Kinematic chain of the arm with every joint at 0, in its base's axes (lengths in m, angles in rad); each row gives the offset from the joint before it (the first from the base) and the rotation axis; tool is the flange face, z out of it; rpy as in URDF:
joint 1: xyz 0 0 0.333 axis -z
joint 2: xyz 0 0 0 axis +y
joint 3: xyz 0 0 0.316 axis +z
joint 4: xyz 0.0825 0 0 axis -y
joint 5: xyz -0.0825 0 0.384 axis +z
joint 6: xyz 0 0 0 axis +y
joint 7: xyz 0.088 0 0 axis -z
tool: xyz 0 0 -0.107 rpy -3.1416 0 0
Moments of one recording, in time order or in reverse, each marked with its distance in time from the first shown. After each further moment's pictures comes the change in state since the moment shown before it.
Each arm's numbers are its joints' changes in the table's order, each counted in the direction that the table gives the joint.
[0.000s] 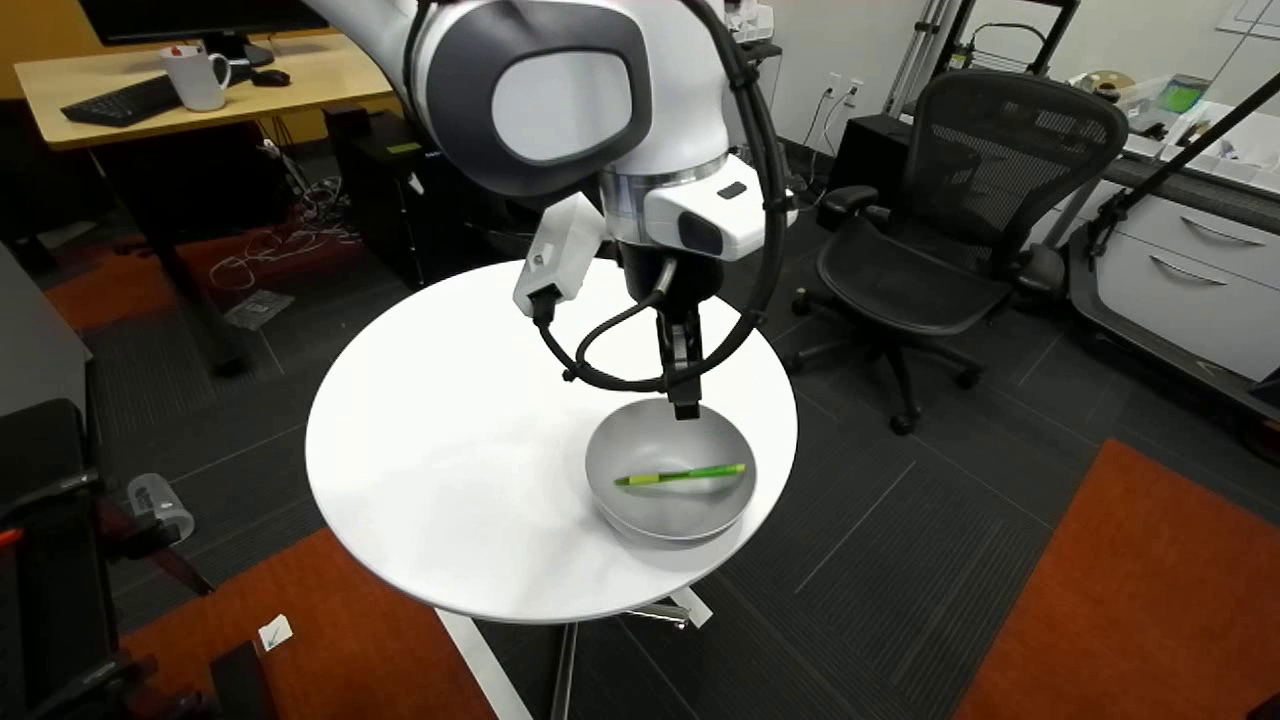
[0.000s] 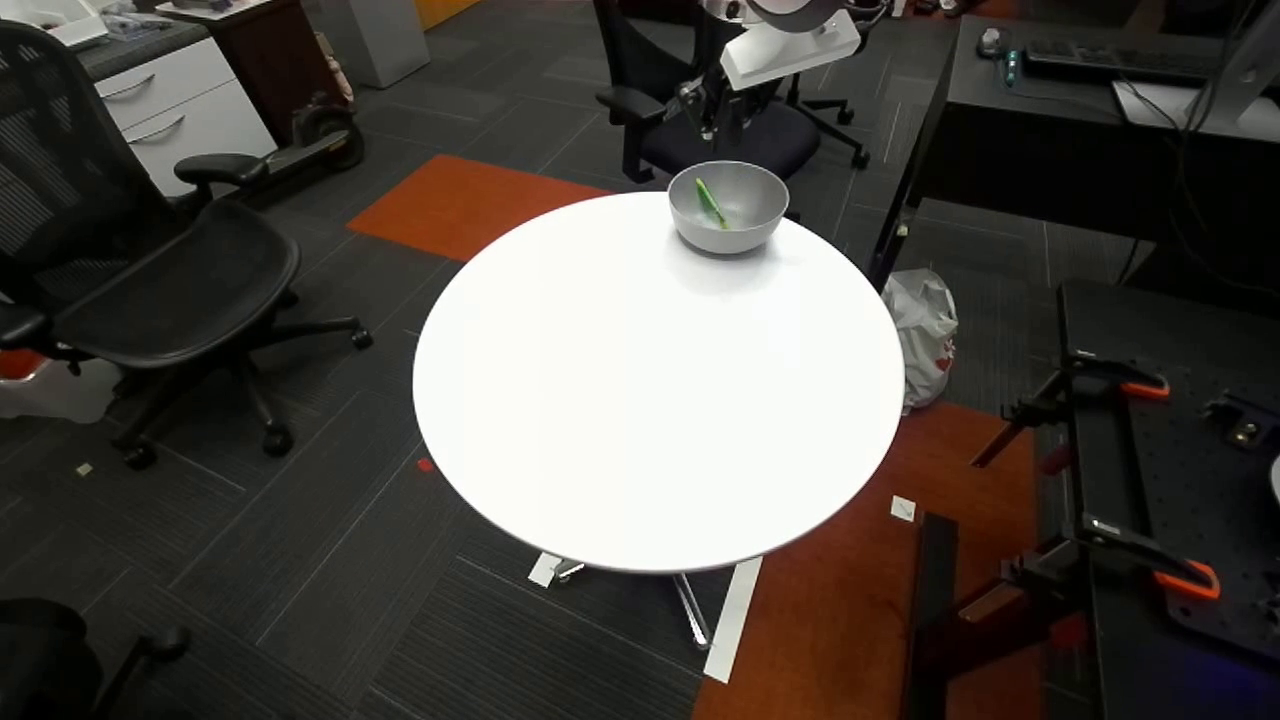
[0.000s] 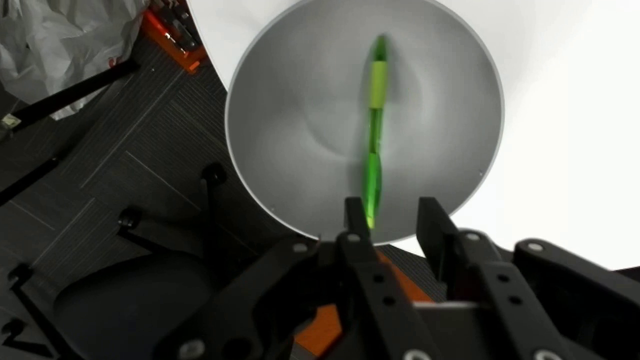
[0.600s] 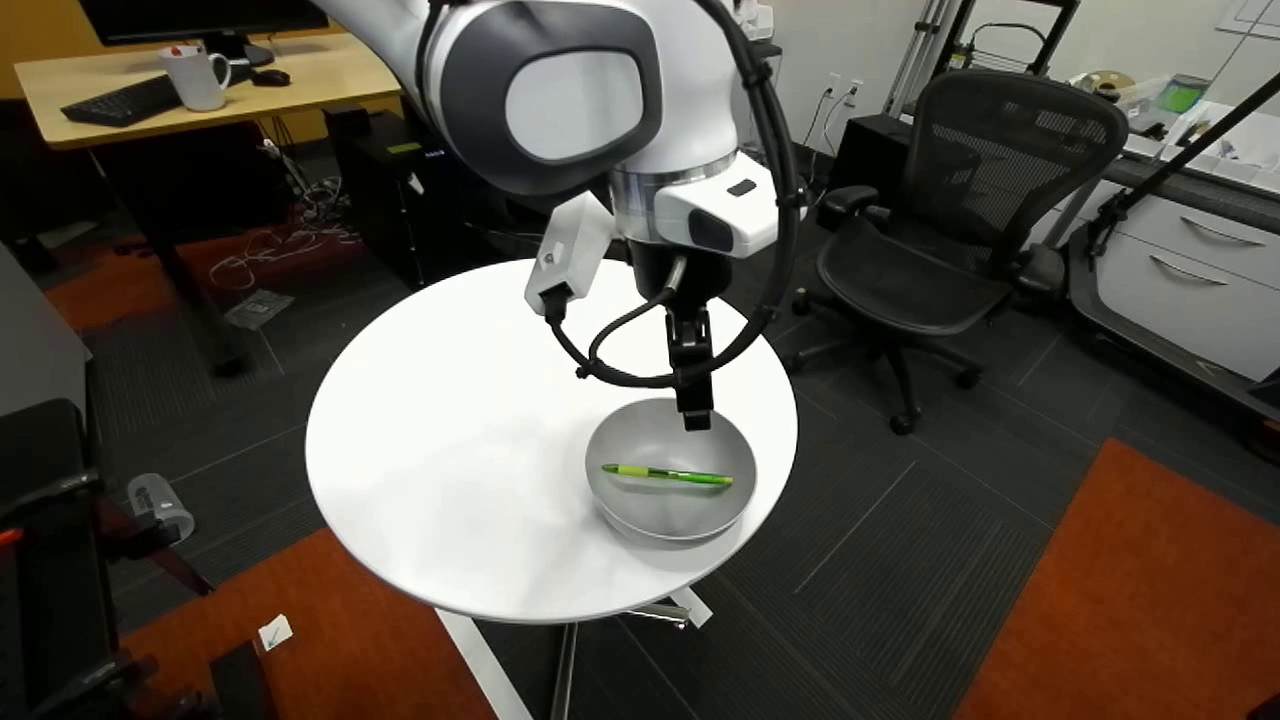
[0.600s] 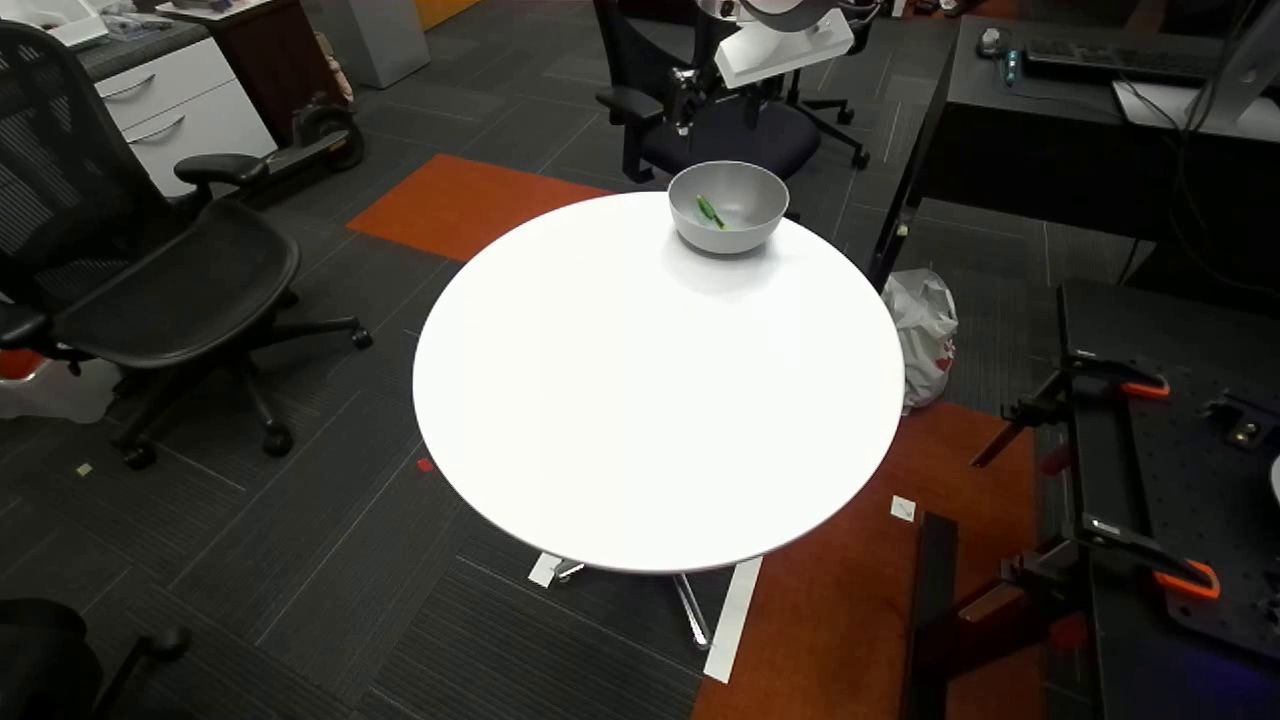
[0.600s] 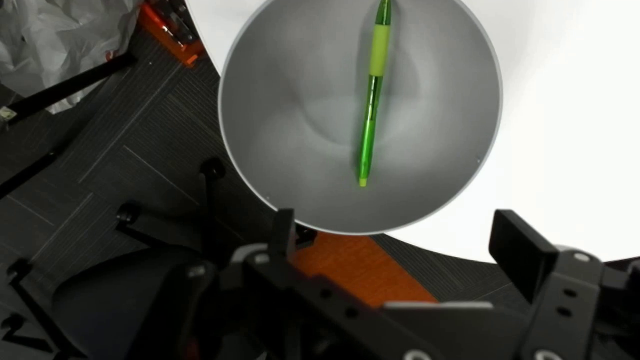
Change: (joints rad) arm 0.002 0.016 0.000 0.027 0.000 0.002 0.000
